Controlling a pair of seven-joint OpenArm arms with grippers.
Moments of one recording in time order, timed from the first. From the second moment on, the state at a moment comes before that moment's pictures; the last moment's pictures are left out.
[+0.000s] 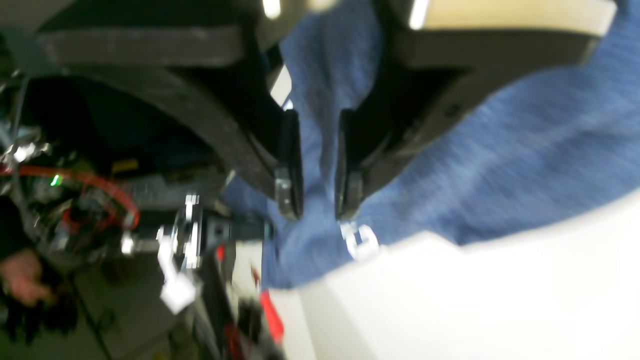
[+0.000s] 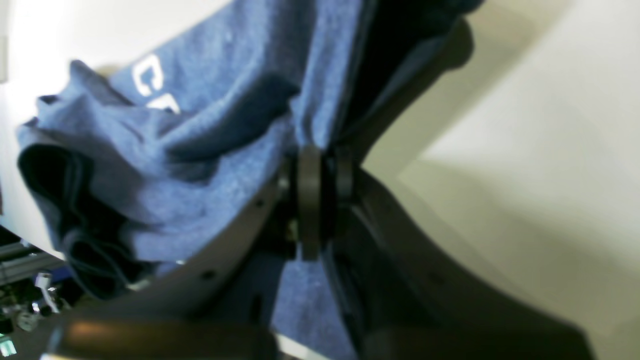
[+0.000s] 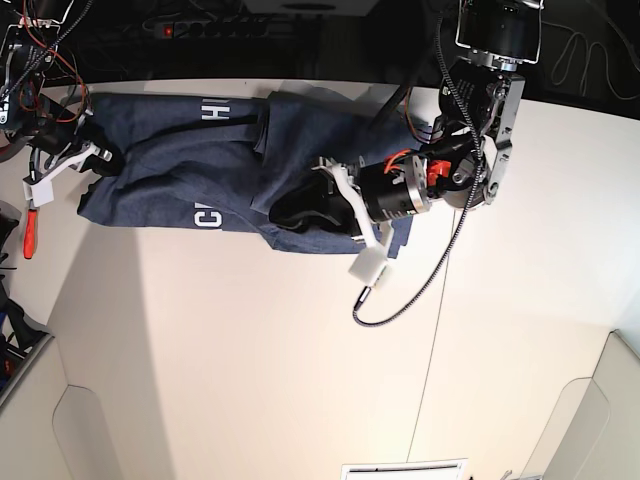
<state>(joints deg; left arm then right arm) 1.7 -3.5 3.9 82.9 -49.8 -38.5 46.9 -8.3 14.2 30.8 73.7 46.2 30.2 -61.9</state>
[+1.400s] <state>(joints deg) 9.4 -8.1 -3.4 74.2 -42.2 -38.5 46.5 -4.6 -5.7 -11.6 94.5 37.3 31.2 -61.1</state>
